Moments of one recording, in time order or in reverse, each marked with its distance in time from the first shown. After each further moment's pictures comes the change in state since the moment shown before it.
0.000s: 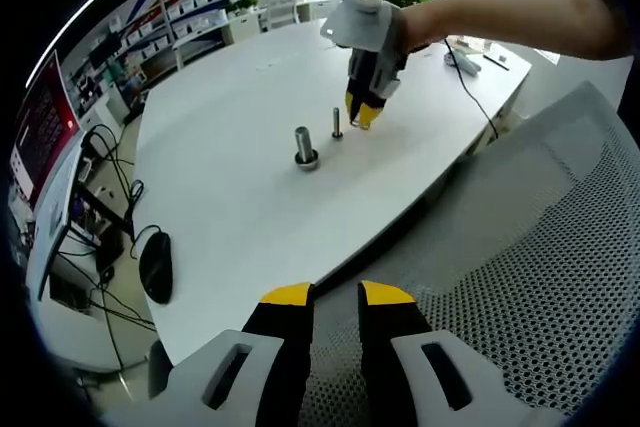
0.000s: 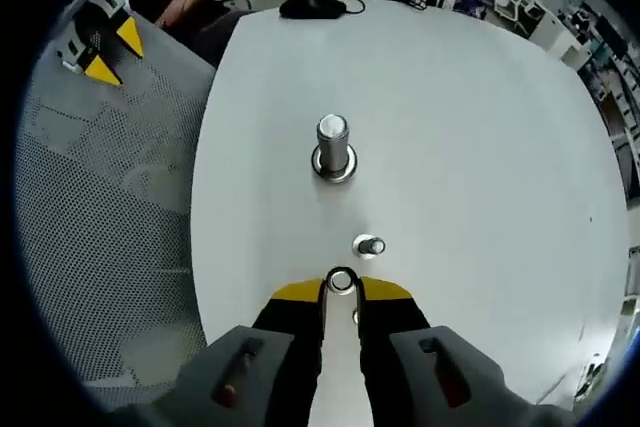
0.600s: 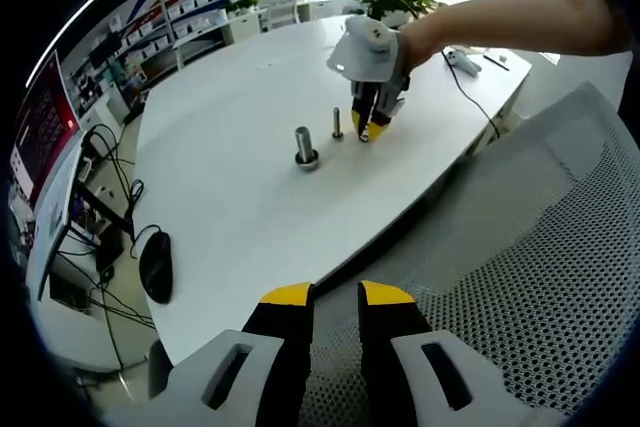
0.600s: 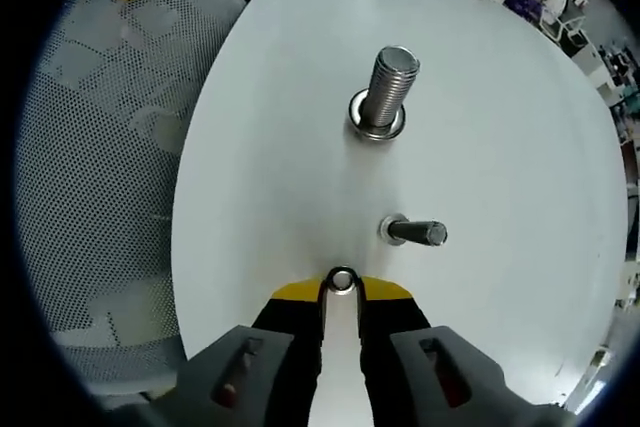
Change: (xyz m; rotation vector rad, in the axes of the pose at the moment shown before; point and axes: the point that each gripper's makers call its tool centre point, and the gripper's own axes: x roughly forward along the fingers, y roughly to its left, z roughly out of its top) left arm 0.000 0.000 0.000 -0.001 0.001 0.000; right arm 0.039 0.007 -0.023 -0.157 0.110 0.033
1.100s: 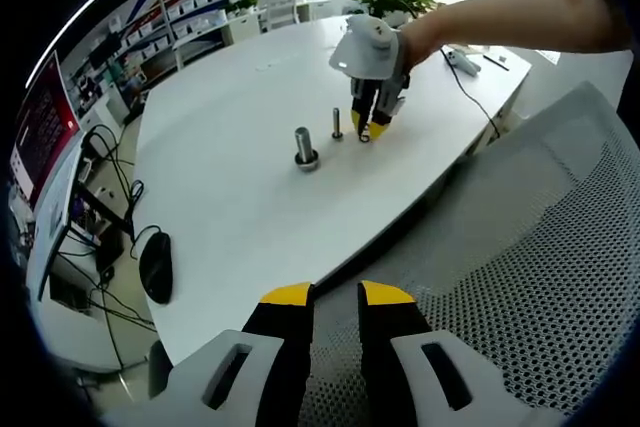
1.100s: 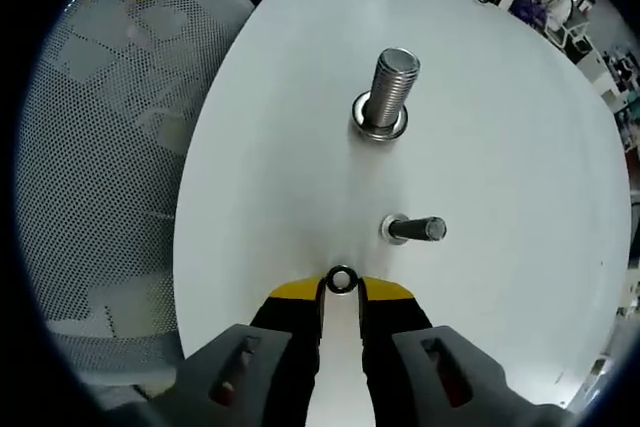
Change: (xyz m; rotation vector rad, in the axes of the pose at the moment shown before) left arm 0.000 0.000 0.000 0.001 -0.001 0.000; right arm 0.003 0.003 -0.005 -0.062 0.000 0.016
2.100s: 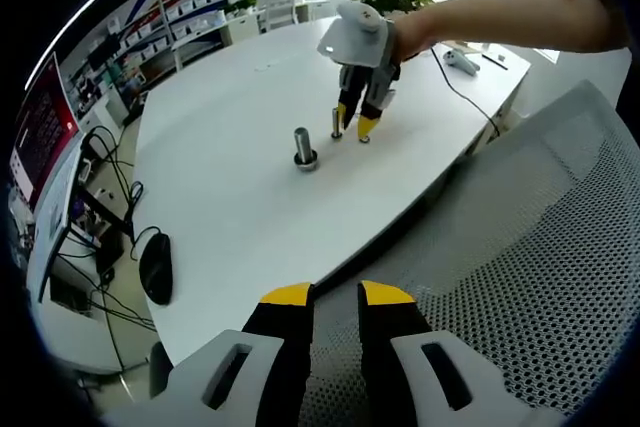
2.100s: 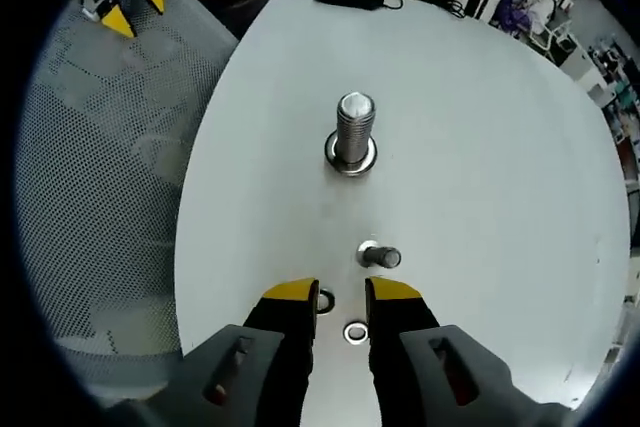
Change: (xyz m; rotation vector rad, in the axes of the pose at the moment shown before) left arm 0.000 0.000 0.000 0.007 -0.001 -0.002; right arm -0.018 -0.009 0.017 0.060 -0.119 0.009
